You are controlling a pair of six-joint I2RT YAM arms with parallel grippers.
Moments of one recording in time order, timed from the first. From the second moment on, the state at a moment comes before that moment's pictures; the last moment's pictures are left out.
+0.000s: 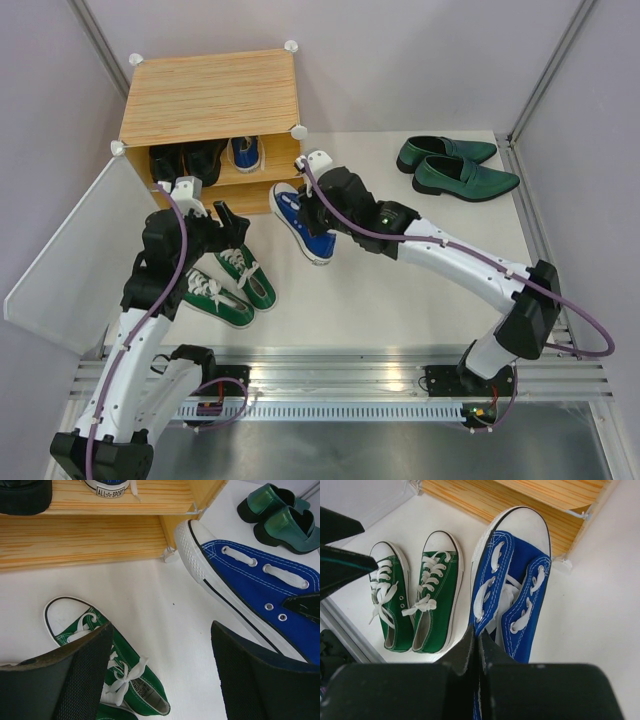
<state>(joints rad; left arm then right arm) -0.17 0.76 0.83 -0.39 0.14 -0.31 0.92 1.58 1.47 -0.36 0.10 0.26</state>
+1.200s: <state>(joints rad) -0.18 0.76 0.83 -0.39 0.14 -0.31 0.93 2.05 1.97 -0.27 0.52 0.23</state>
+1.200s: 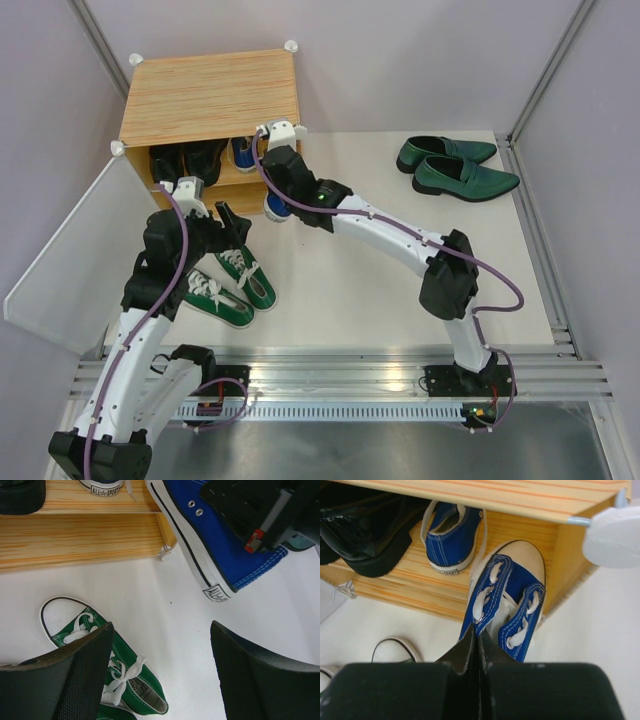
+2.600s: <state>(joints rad) -0.19 0.77 0.83 -0.39 0.16 -0.31 0.89 2.21 2.09 -0.17 0.36 0.19</state>
